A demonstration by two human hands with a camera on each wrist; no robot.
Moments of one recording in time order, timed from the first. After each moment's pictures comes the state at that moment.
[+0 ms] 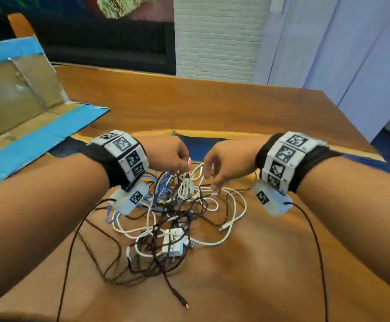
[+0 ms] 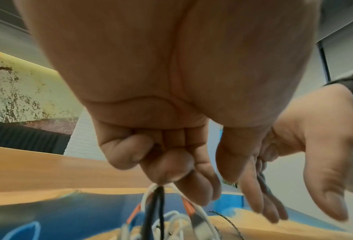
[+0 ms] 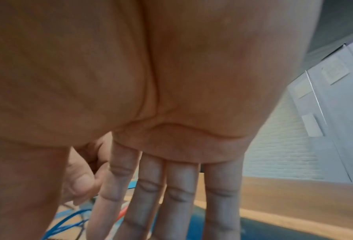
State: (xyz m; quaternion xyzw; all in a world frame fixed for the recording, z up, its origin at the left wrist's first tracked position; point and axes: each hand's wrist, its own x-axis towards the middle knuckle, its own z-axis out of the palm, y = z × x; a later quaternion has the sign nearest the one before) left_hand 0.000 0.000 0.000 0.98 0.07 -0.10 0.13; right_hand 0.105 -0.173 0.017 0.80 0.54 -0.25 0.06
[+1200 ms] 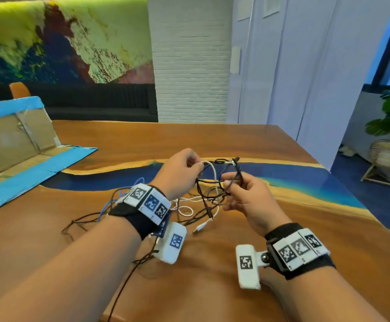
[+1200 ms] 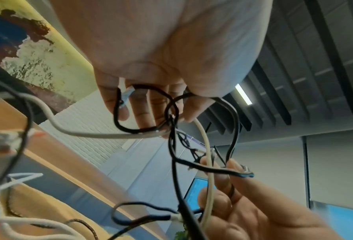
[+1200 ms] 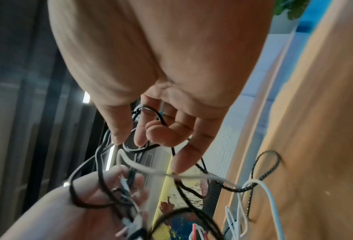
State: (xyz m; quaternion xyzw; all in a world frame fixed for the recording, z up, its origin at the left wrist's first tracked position) left_hand -0.051 -0.151 -0.009 0.89 0.08 0.22 0.39; right_hand 0.024 -0.331 -0.063 0.63 0.28 -0.14 -0.71
